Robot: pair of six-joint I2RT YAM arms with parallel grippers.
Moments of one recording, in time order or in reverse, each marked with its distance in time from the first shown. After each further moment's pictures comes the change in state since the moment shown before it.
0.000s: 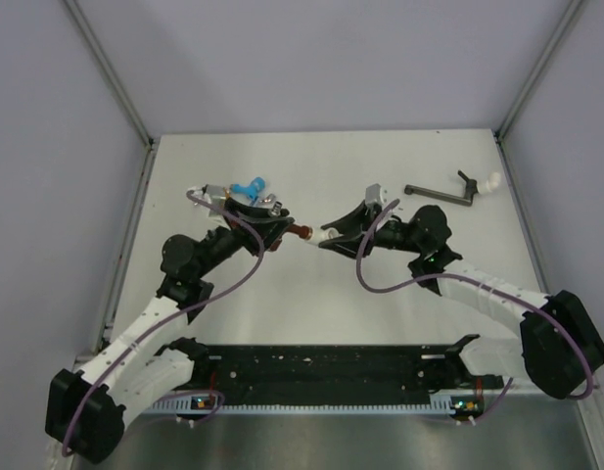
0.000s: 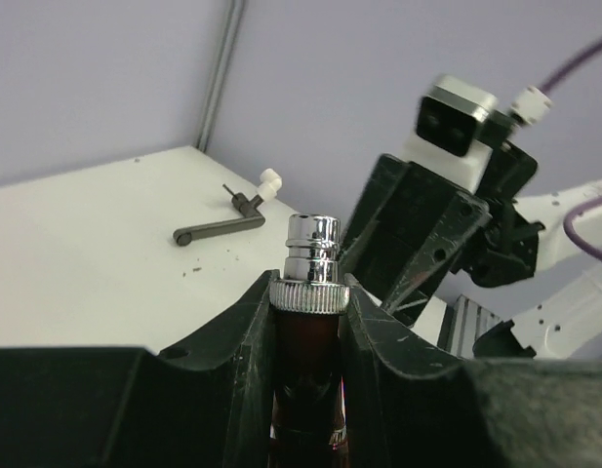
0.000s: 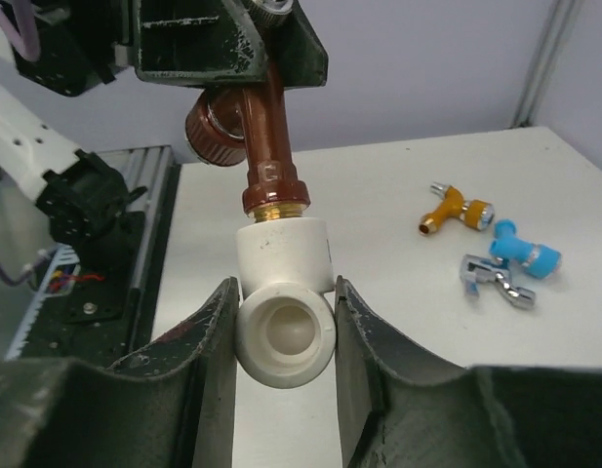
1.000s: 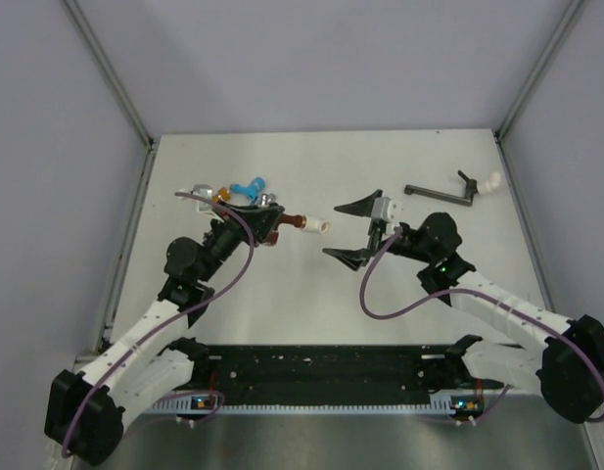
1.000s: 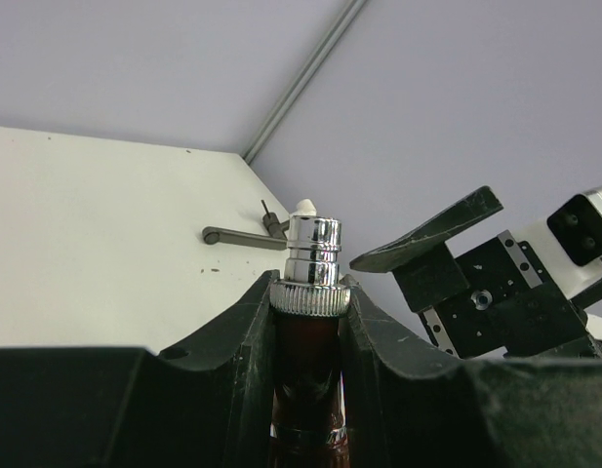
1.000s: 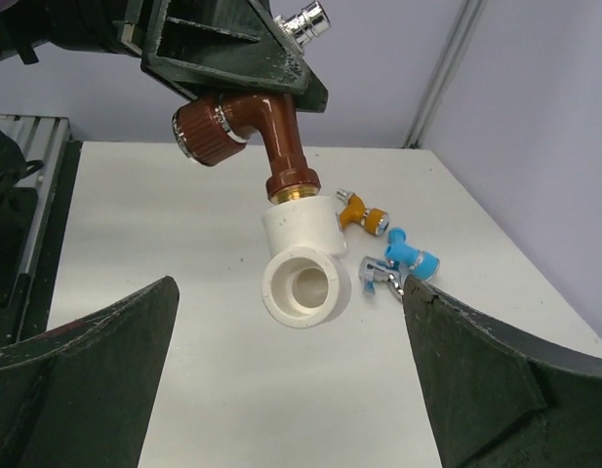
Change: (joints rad) left arm -0.002 -0.024 -0.049 0.001 -0.227 -0.138; right arm 0.005 -0.146 -0.021 -0.135 0.111 -0.211
